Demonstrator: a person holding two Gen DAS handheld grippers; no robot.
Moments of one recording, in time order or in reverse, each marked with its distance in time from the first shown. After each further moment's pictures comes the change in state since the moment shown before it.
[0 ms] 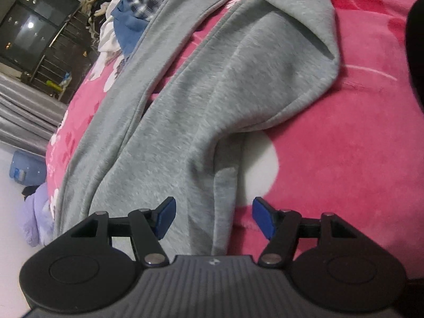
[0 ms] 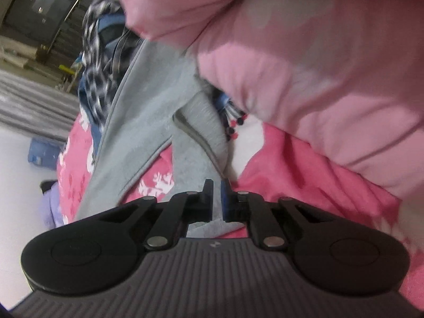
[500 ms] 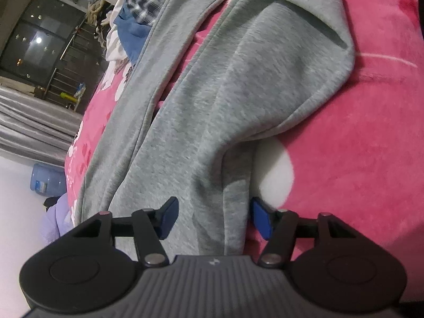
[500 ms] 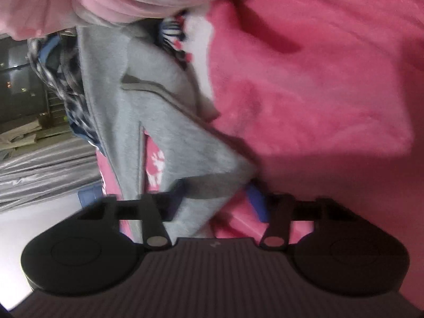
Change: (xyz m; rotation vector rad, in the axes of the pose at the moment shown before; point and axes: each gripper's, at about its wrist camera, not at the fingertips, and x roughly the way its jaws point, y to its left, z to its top) left arm 0.011 -0.013 0.011 0.061 0.009 0.110; right arm 0.081 -0.055 -0.052 0.461 0.144 0.181
